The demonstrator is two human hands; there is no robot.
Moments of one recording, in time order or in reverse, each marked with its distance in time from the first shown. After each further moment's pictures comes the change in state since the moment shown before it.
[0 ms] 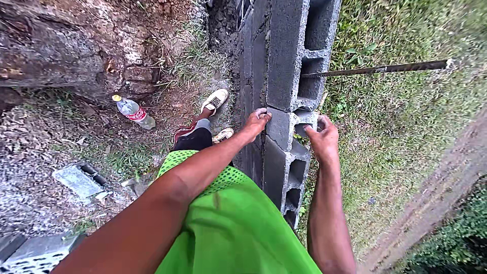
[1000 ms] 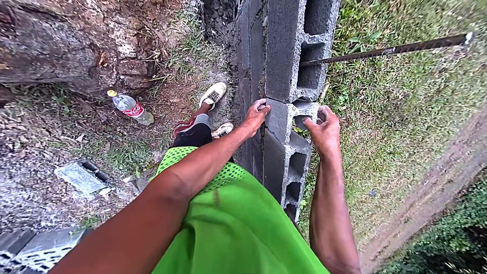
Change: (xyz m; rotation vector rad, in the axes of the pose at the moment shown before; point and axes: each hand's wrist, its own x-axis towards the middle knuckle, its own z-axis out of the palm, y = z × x) left_hand 0.004 -0.012 0.004 -0.066 -0.012 0.082; right_hand -0.010 0.002 -0.002 0.019 -0.018 -0.042
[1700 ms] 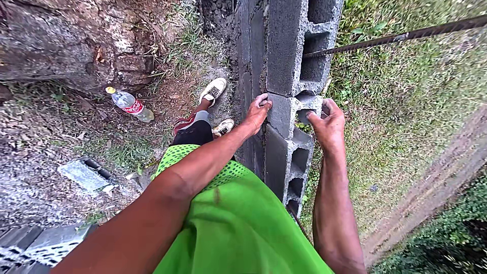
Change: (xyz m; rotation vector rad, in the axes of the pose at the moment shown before) left_hand 0.002 -0.008 0.006 -0.089 0.035 0.043; right_hand 0.008 0.003 0.002 0.055 0.005 -0.080
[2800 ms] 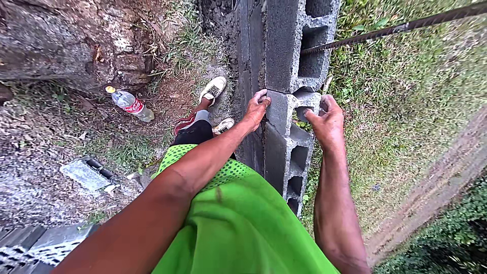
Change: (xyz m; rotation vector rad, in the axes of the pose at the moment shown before) left_hand 0.005 -0.001 -0.001 0.017 -0.006 0.042; right_hand 0.004 0.000 0.001 -0.064 0.000 0.041
